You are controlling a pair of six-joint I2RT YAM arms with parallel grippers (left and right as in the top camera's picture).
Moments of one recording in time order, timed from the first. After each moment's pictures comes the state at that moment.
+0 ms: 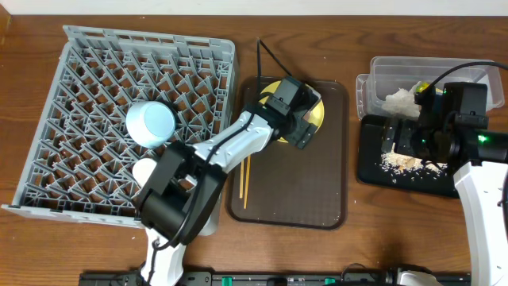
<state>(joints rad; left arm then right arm) -0.64 2.05 1.39 -0.36 0.12 0.04 -0.11 1.30 1.14 -0.98 -0.19 0.13</state>
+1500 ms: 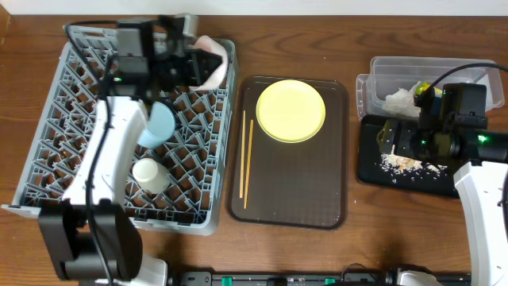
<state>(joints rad) 0.01 1.69 1.39 -0.41 0.83 -0.23 -0.11 1.30 1.14 -1.01 -0.19 0.13</state>
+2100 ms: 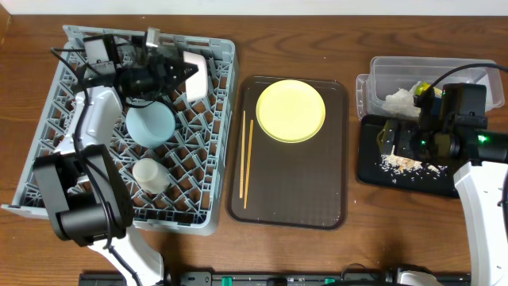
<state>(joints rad) 0.22 1.93 1.39 -0.36 1.23 -0.33 -0.11 1.30 1.14 -1.01 -0.19 0.13</state>
